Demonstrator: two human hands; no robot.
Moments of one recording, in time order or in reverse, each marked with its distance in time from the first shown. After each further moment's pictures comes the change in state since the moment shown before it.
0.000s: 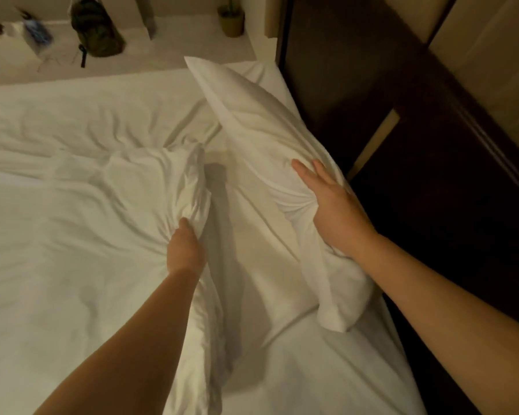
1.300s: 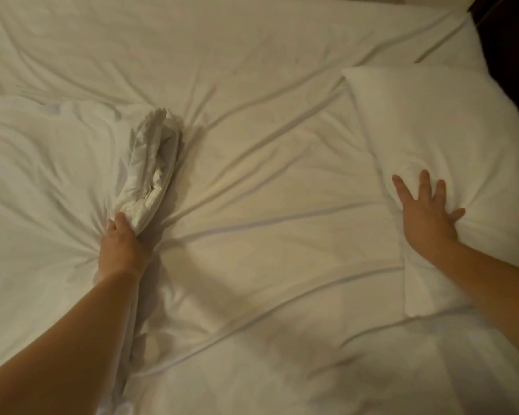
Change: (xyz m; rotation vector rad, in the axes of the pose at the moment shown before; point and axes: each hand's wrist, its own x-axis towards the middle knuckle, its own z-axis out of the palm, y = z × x) left_hand -0.001 -0.509 -0.198 0.117 0.152 -0.337; right_hand 0.009 -0.131 0.281 -0.901 -0.175 0.127
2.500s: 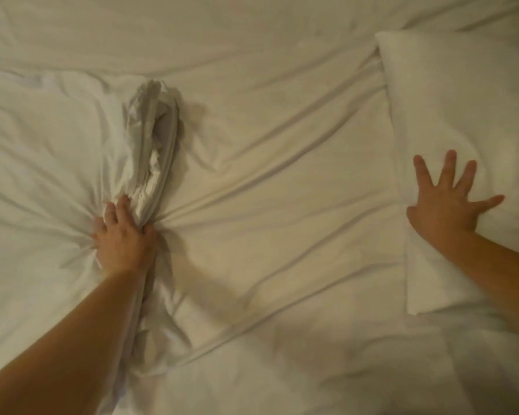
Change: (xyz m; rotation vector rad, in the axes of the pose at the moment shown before) left_hand 0.022 -0.011 0.034 0.071 0.120 -0.034; right_hand 0.046 -0.025 0.004 0.010 0.015 0.047
